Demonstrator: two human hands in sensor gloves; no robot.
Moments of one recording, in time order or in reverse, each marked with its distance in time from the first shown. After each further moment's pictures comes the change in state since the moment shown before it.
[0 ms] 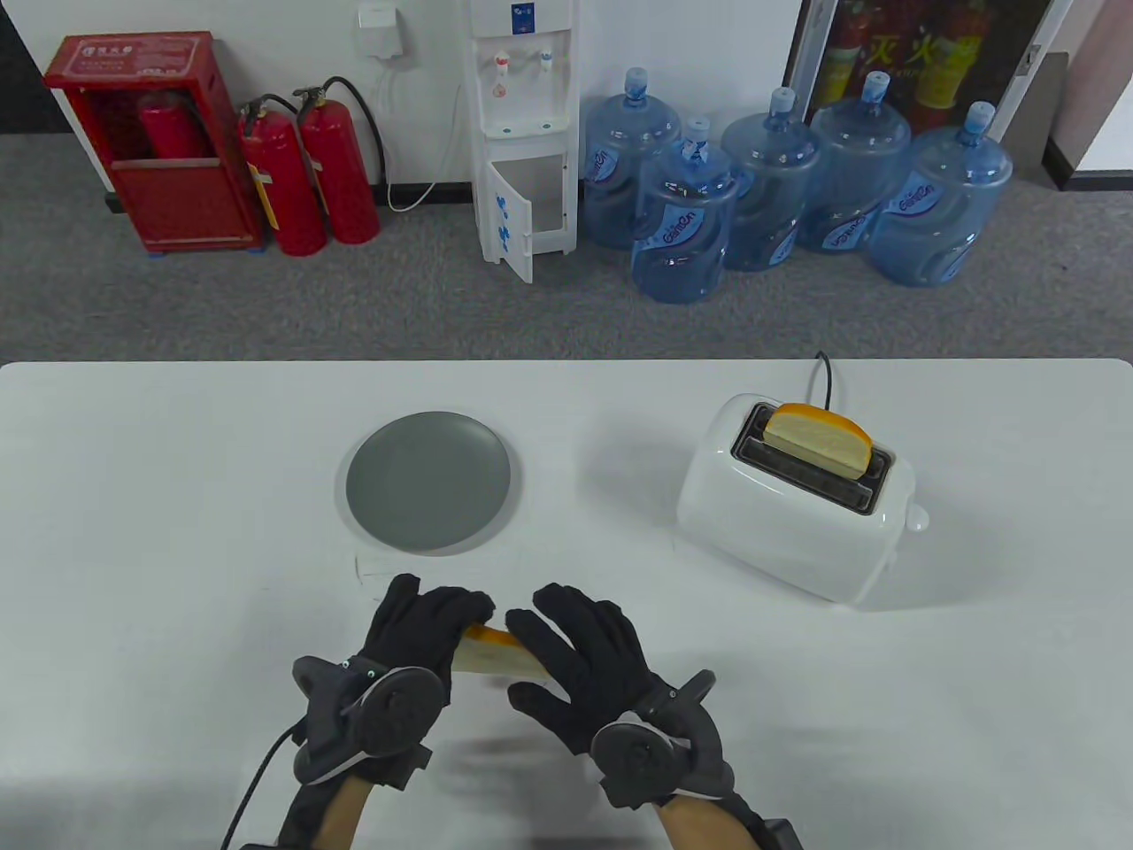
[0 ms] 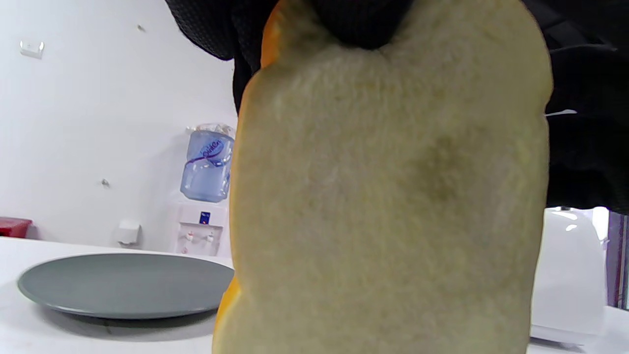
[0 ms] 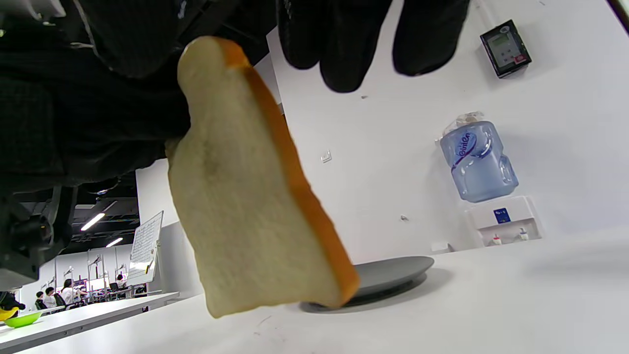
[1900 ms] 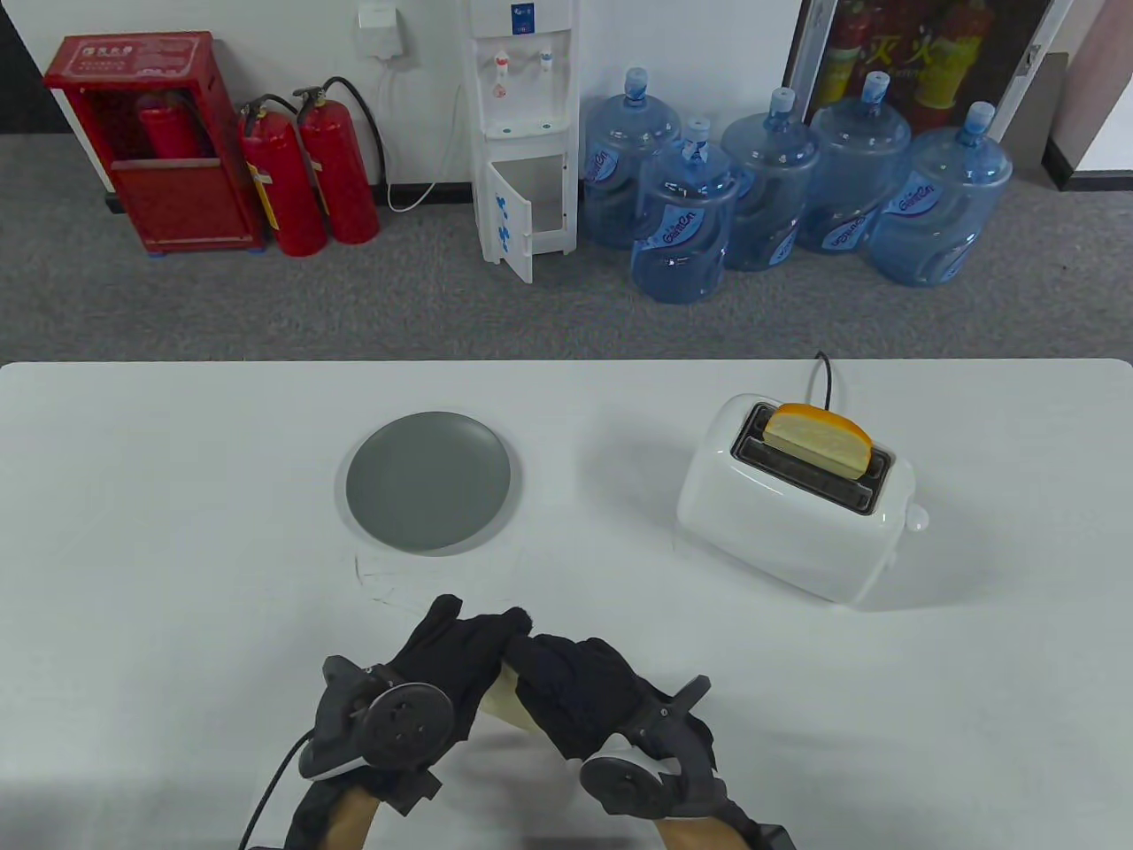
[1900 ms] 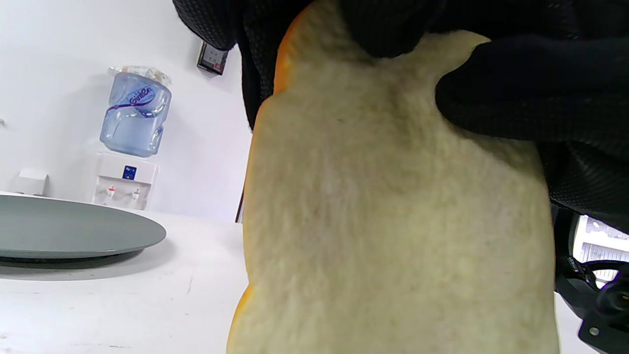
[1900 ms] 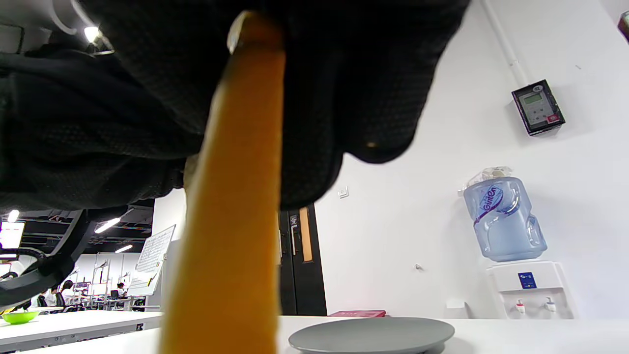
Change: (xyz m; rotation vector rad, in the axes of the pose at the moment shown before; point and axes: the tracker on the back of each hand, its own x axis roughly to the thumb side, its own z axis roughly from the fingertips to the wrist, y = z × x) left_hand 0.012 -0.007 0.005 -0.104 -0.177 0.108; right_hand 0.014 -0.005 0.001 -0.112 -0.086 0.092
